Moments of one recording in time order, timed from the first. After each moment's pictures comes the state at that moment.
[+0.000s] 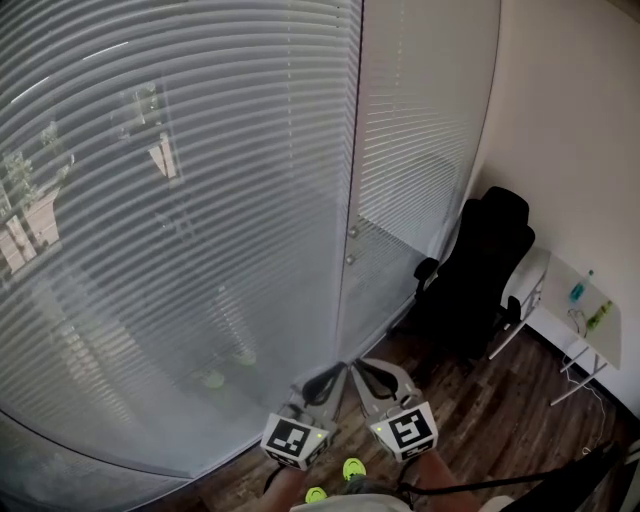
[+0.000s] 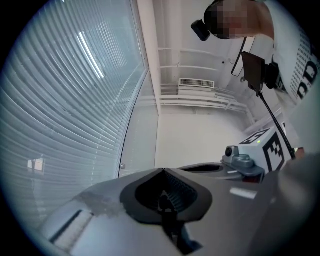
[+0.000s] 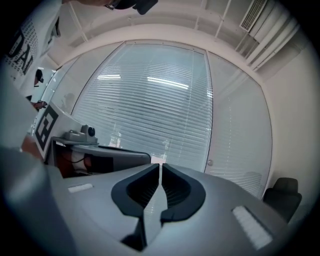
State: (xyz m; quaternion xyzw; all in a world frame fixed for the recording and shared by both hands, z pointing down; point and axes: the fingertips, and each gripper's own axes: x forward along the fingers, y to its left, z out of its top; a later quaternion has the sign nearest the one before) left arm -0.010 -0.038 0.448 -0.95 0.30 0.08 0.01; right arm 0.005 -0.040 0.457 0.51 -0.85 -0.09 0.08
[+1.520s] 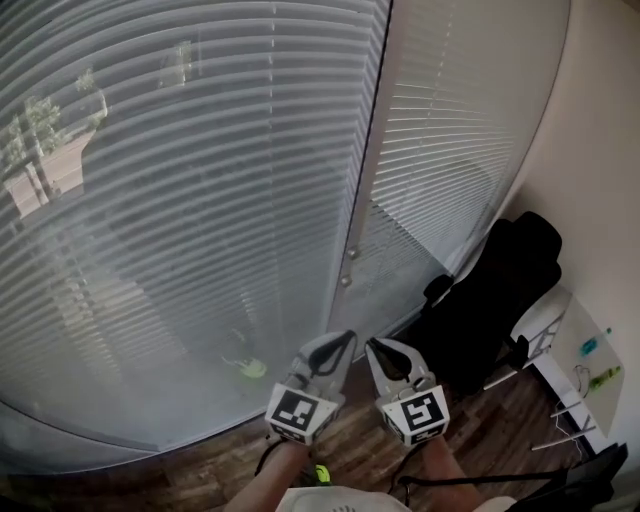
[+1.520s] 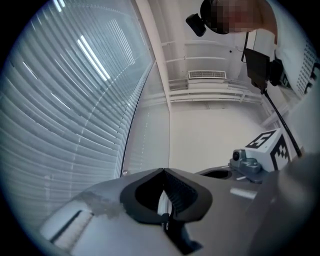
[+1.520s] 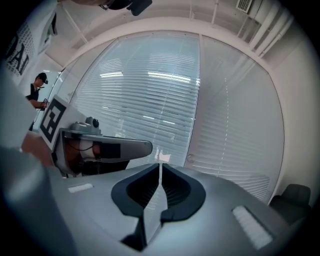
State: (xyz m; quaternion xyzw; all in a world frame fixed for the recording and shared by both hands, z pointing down) left arm 0.084 -0.187 0.428 -0.92 0.37 0.09 0.02; right arm 0.113 -0.181 0.448 0.47 -0.87 -0.09 0.10
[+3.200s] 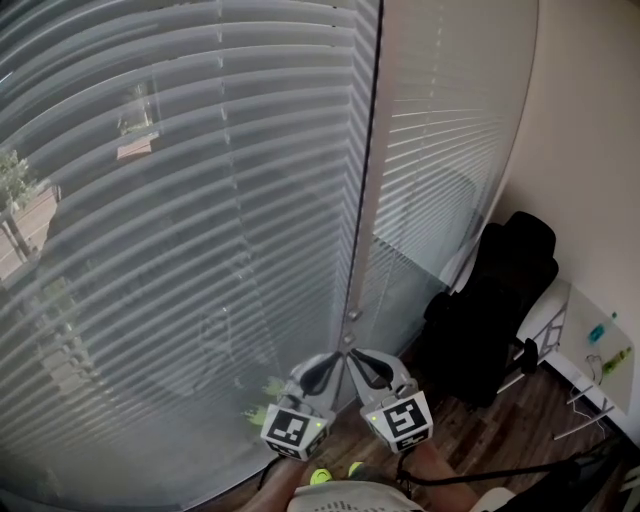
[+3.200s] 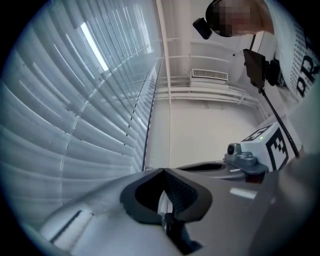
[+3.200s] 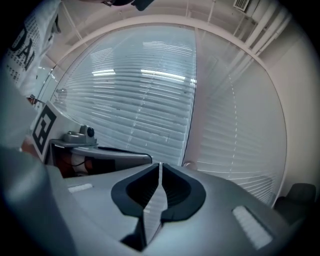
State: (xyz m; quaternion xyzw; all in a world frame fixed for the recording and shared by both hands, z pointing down) left arm 0.062 -0.309 0.449 -0.94 0.34 0.08 0.01; right arm 0.077 -0.310 0.454 0.49 -0.86 -0.10 0.10
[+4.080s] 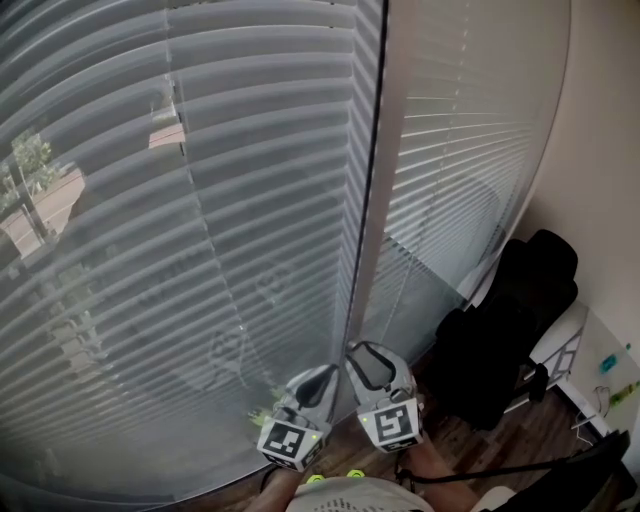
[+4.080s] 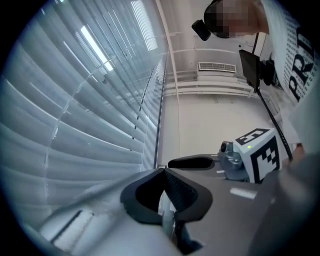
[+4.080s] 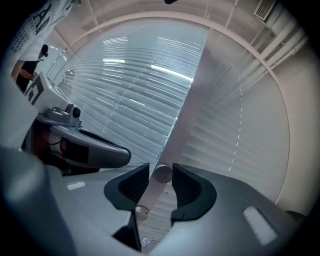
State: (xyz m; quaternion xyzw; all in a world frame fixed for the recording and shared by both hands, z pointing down) left arm 0.069 -0.341 0.454 -0.92 0.39 0.07 0.00; right arm 0.100 -0.367 0.451 0.49 -0.84 -0.17 0.14
